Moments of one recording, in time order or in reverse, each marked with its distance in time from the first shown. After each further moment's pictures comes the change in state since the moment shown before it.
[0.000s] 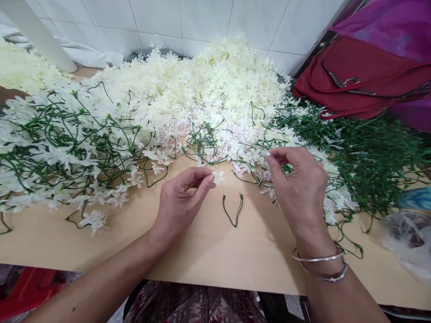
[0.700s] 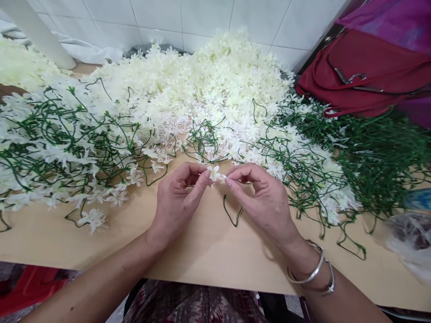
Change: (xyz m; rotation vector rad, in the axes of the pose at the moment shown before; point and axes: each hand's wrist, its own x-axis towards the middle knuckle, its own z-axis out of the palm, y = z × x) left_hand 0.001 -0.003 -0.001 -0.098 0.020 -0.083; right_hand -0.029 -0.045 0.017 0.635 -0.312 0.046
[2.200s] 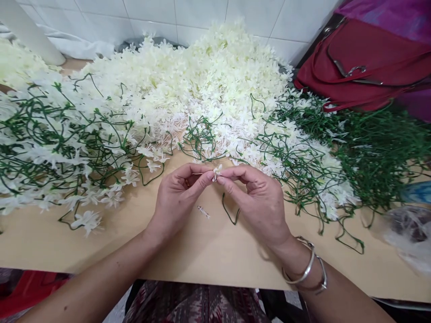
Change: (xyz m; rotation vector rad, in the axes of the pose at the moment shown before) left_hand 0.006 0.003 0.004 -0.215 -0.074 -0.152; right_hand -0.006 -0.005 0.014 0.161 0.060 0.135
